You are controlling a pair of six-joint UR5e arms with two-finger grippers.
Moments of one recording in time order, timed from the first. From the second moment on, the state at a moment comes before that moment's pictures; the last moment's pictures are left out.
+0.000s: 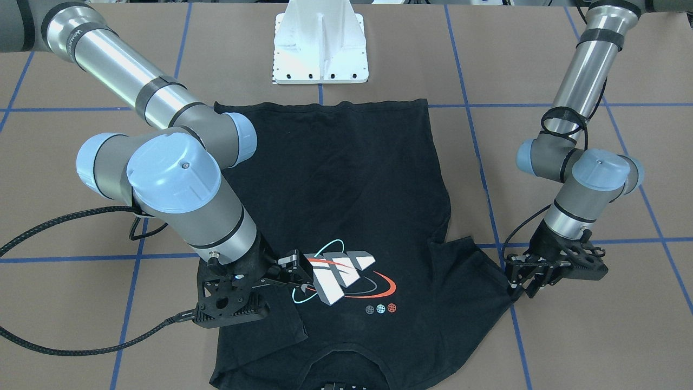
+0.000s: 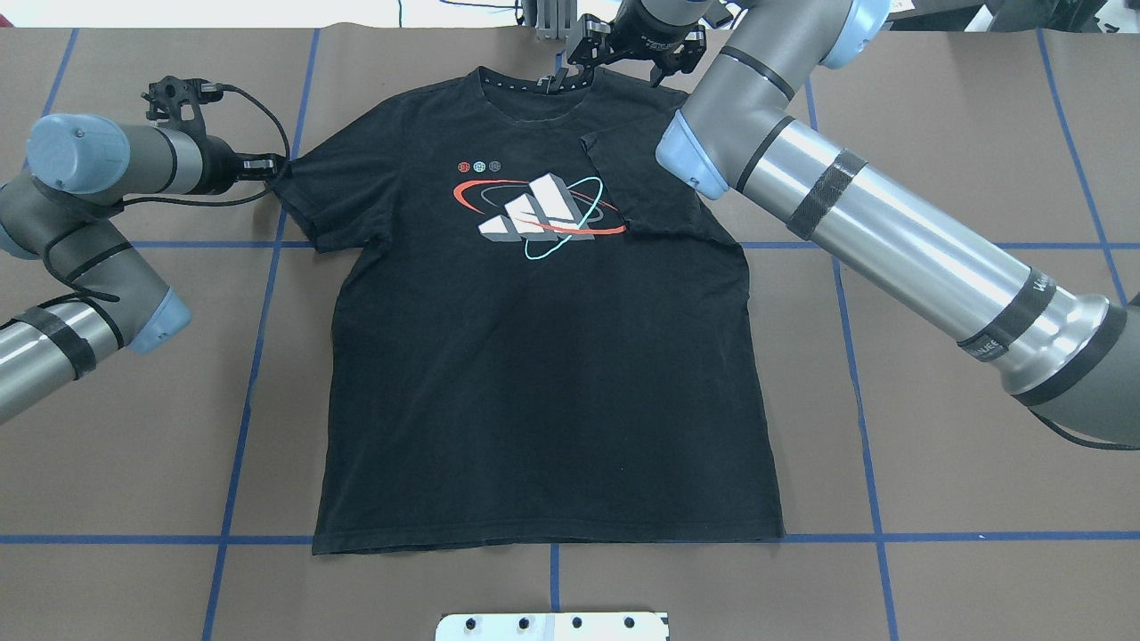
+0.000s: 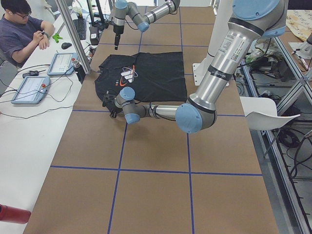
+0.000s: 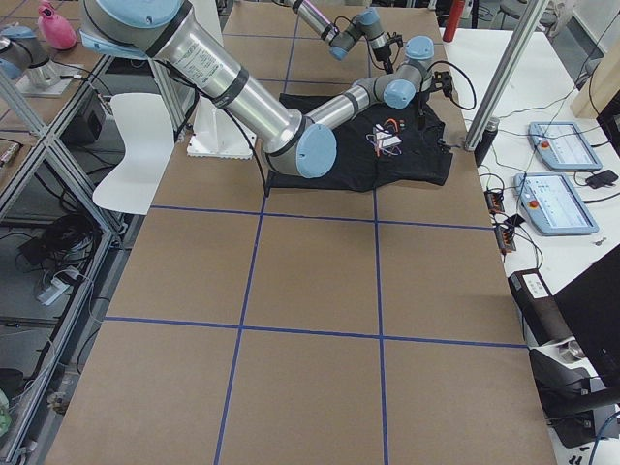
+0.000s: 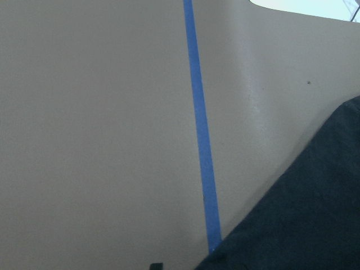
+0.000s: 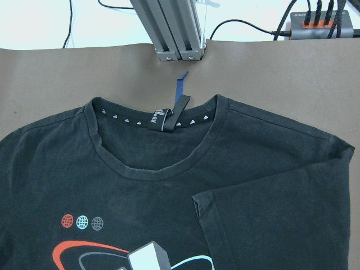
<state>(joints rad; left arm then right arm) -0.91 -2.07 -1.02 -2.72 -1.83 -1.06 0.89 -0.58 1.10 -1.16 2.07 0.98</state>
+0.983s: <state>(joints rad) -0.91 -2.07 -1.02 -2.71 -1.83 -1.06 0.89 -0.58 1.10 -1.16 2.07 0.98</state>
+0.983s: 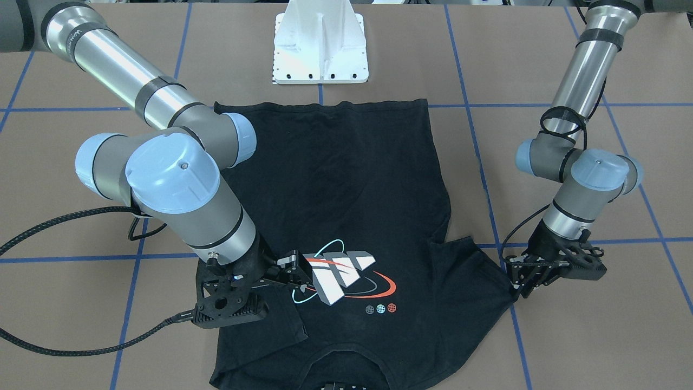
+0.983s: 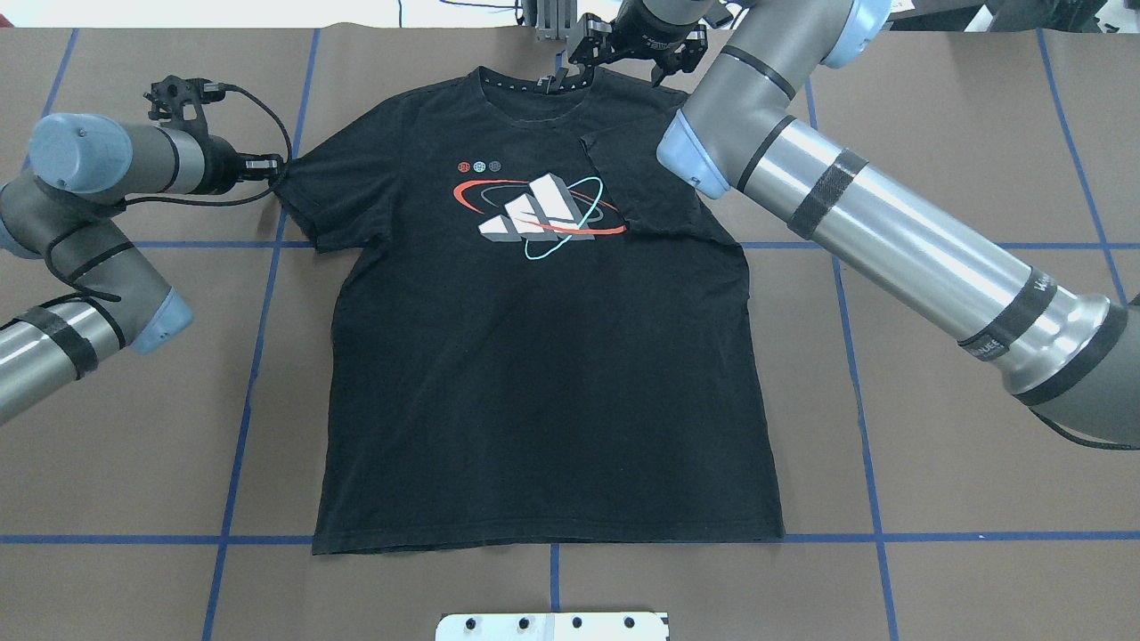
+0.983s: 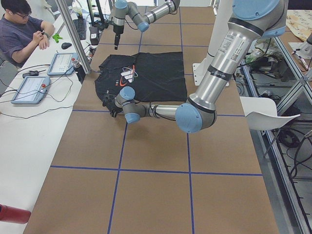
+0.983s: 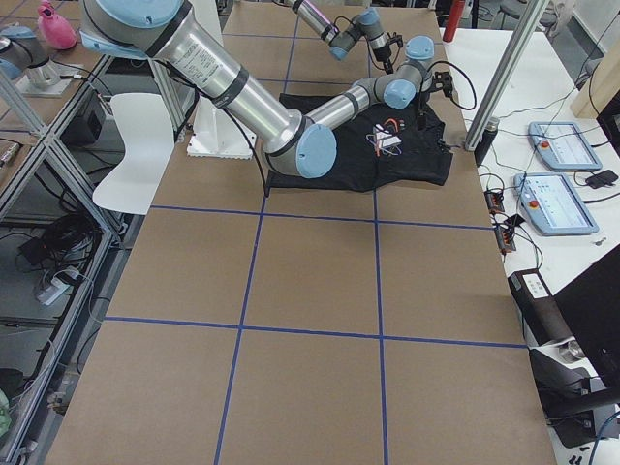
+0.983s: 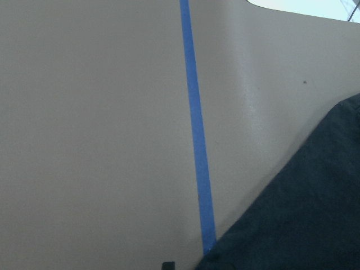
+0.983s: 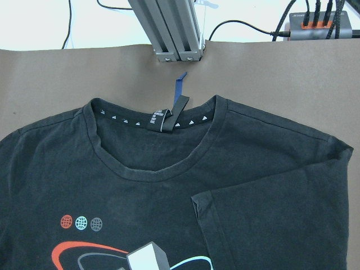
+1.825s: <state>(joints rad) -0.91 -2.07 -1.11 -2.62 -1.84 -1.07 0.90 -0.58 1.10 -1.16 2.07 0.98</state>
